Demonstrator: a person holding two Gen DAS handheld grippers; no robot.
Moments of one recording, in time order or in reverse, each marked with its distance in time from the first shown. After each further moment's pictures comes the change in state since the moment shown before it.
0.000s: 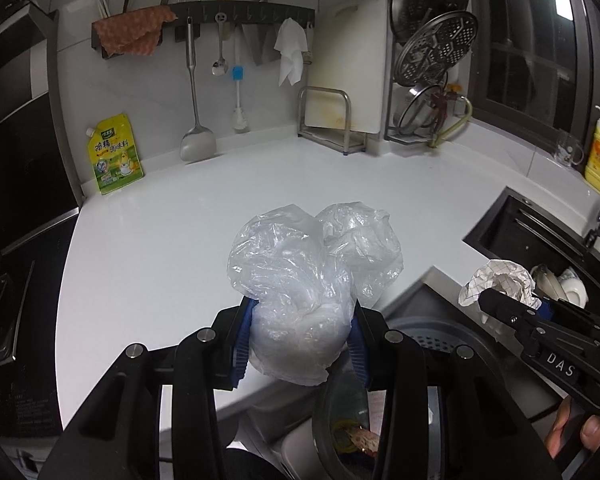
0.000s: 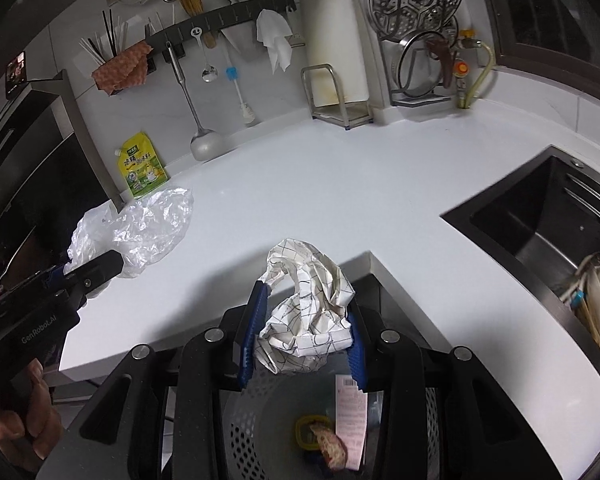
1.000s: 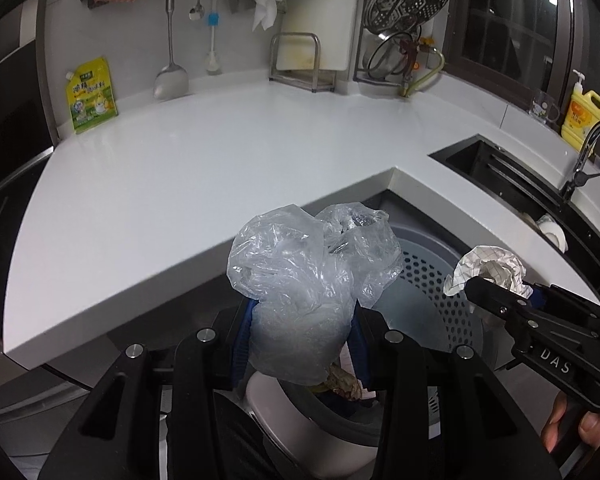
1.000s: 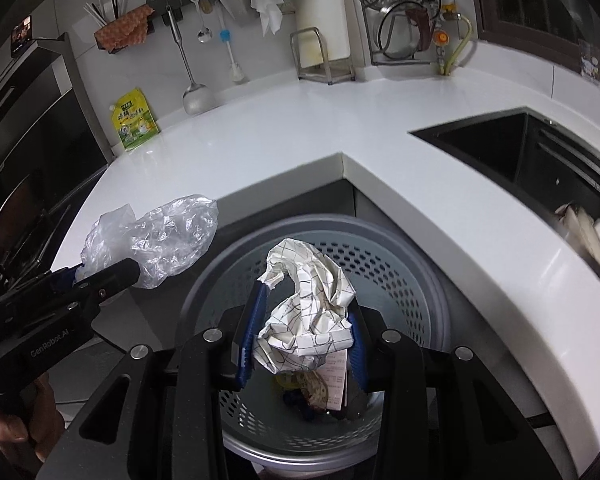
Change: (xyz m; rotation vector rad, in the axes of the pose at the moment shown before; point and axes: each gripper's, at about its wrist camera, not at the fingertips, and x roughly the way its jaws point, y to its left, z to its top) left arm 0.009 -0.027 -0.091 -0.007 0.137 -0.103; right arm -0.011 -0.015 -0.089 -0.006 0.111 -0.047
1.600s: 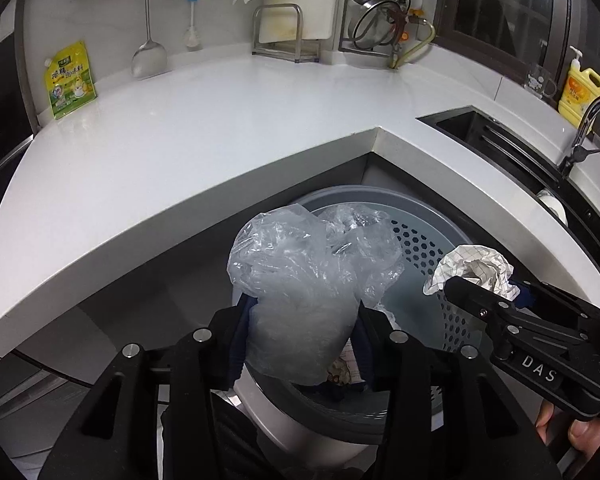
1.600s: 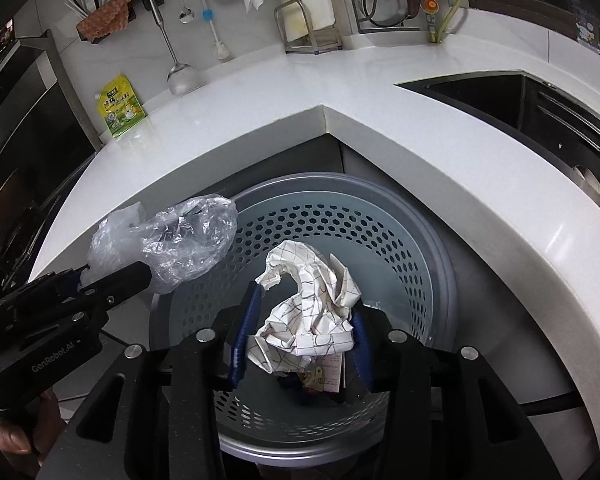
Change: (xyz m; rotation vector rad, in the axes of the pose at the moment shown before) left arm 0.024 -0.019 -0.012 0.022 0.065 -0.019; right arm 0.019 -0.014 -0.016 0.032 0.050 -0.007
